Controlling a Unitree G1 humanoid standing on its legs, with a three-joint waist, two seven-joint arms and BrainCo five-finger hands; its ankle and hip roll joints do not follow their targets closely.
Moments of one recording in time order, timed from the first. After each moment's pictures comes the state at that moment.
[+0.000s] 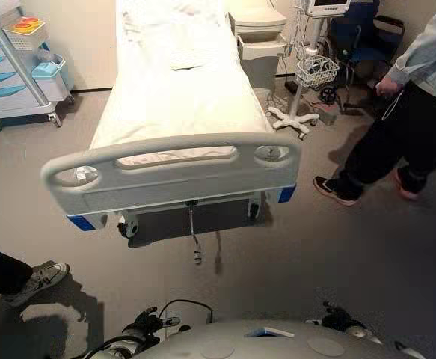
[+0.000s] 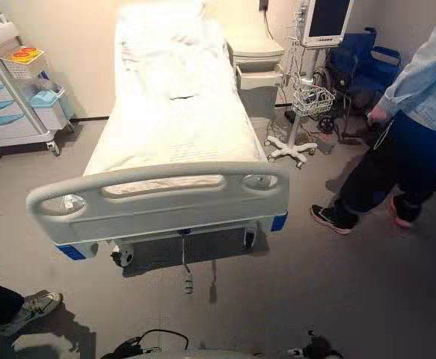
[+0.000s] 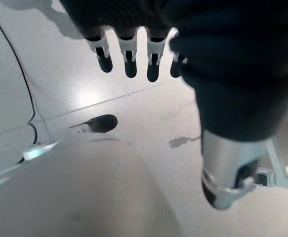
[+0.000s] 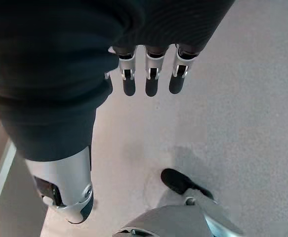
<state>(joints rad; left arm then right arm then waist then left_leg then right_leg) -0.02 0.22 -0.25 1.39 -0.13 -0.12 0.00 0.01 -0.29 0.23 1.34 -0.03 -0.13 -0.07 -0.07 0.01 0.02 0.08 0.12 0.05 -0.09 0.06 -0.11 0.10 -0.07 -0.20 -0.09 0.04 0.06</state>
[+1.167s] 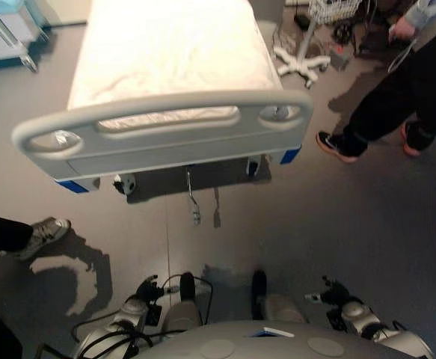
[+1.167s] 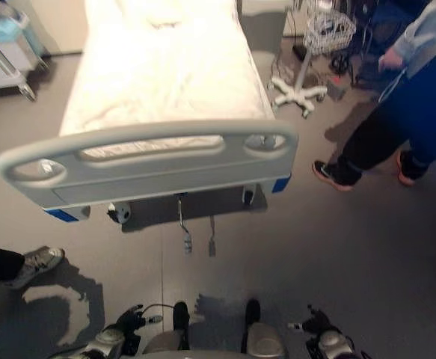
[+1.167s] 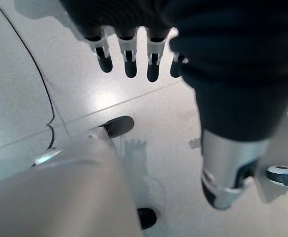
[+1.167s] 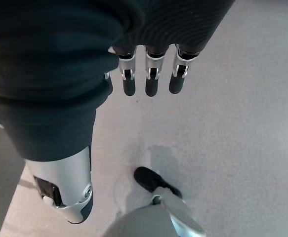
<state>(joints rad) -0.24 0.25 -0.28 1.34 -0.19 -0.14 0.07 -0.17 -0.33 0.25 1.28 -0.03 -0.13 -0.11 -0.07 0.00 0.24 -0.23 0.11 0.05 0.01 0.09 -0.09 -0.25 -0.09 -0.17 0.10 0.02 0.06</state>
